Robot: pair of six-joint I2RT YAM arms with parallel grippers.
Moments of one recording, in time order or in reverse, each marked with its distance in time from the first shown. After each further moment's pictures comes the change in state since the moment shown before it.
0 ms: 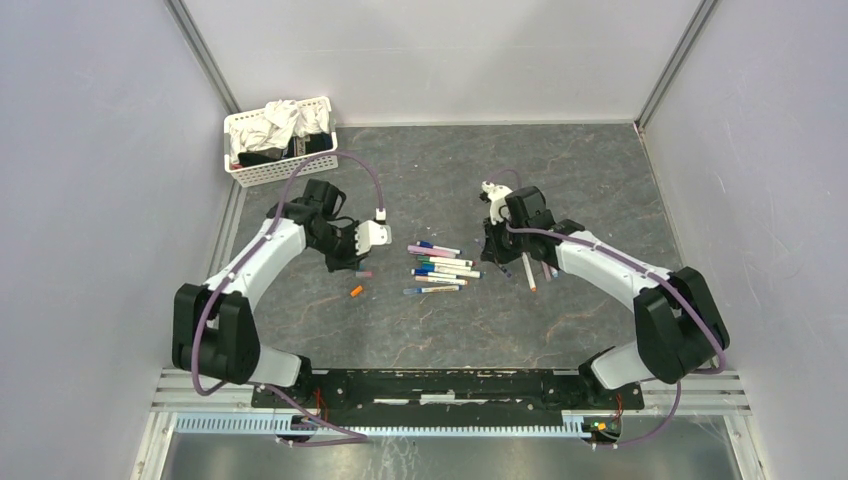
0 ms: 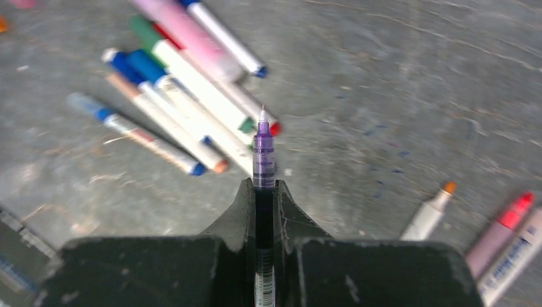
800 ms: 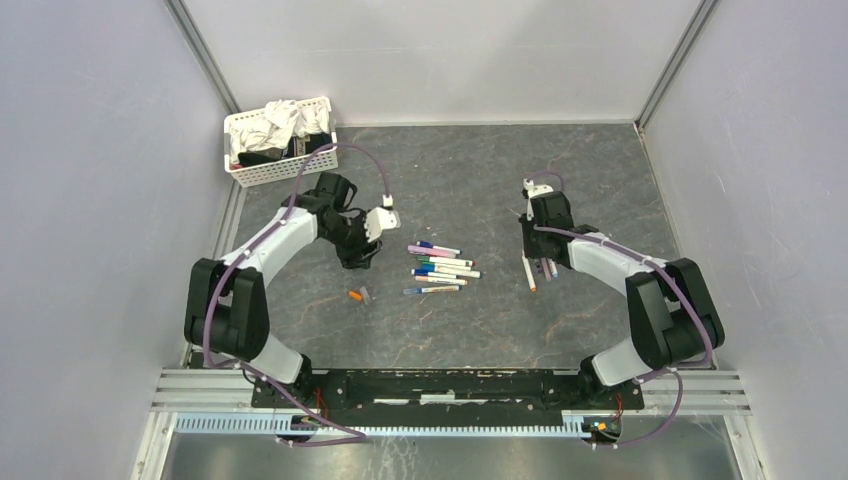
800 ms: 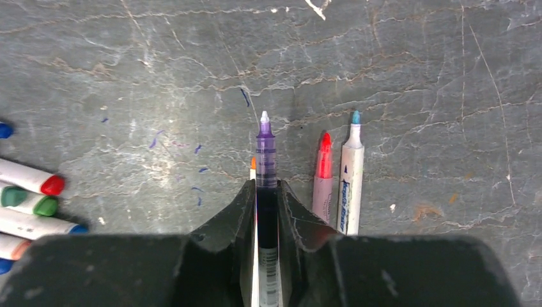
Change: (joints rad) left arm -0.032 0.143 -0.005 0.146 -0.013 -0.170; right arm -0.182 0.040 -0.118 0.124 0.385 0.040
